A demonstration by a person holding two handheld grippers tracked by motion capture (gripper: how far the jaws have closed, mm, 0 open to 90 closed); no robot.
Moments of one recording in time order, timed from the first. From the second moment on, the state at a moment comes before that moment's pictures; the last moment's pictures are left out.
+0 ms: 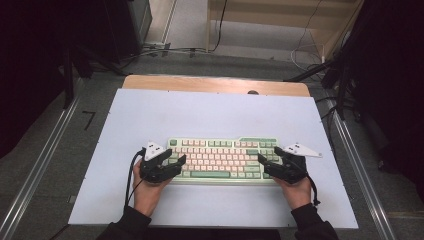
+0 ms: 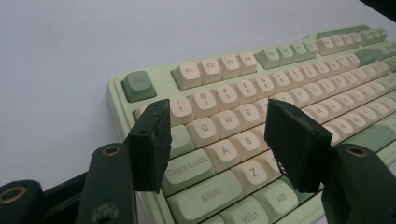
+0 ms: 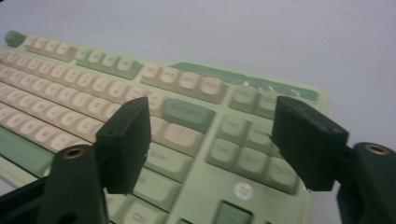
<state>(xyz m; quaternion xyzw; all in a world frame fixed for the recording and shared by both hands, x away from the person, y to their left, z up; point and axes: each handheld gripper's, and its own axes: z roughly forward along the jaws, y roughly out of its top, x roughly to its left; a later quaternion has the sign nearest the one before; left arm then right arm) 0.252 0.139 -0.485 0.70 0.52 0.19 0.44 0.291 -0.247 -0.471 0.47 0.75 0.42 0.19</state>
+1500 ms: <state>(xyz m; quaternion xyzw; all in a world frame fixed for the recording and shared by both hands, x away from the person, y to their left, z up) 0.232 0.160 -0.486 0.68 0.55 0.21 0.43 0.315 -0.132 -0.485 0.37 0.83 0.39 0.13</state>
